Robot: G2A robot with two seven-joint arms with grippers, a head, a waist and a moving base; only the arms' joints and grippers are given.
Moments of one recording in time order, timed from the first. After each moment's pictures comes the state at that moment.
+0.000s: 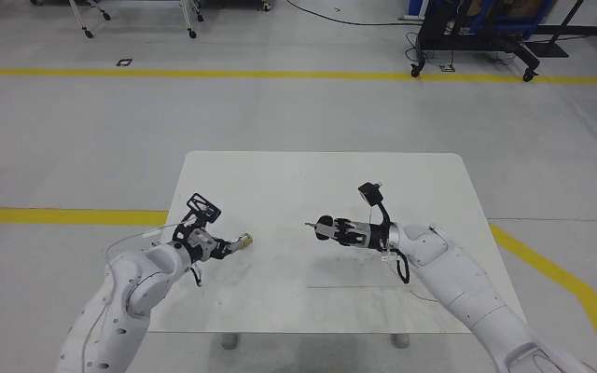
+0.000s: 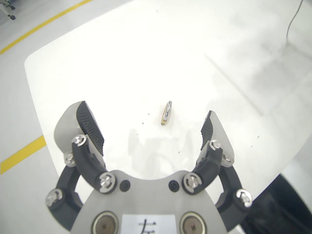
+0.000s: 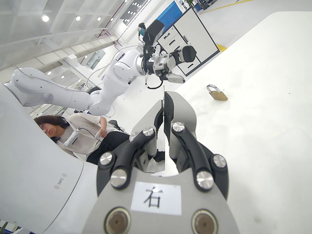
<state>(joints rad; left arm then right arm) 1.45 -1.02 -1.36 -1.76 1.10 -0.48 -0.68 -1.05 -1.11 0.90 -1.14 0.19 -0.99 0.75</state>
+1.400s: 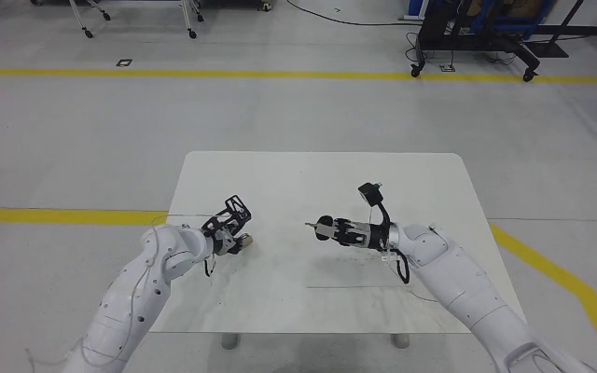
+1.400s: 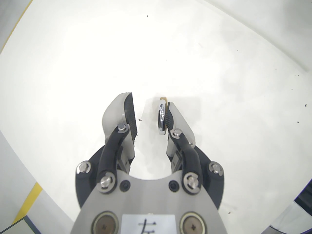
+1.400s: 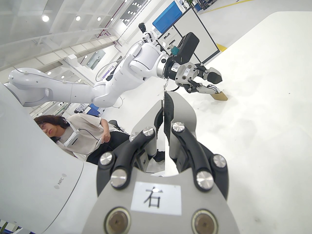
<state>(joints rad) 1.17 -1.05 -1.10 -1.45 1.18 -0.60 -0.68 -1.05 -1.11 0.90 -1.14 0.19 -0.99 0.75</state>
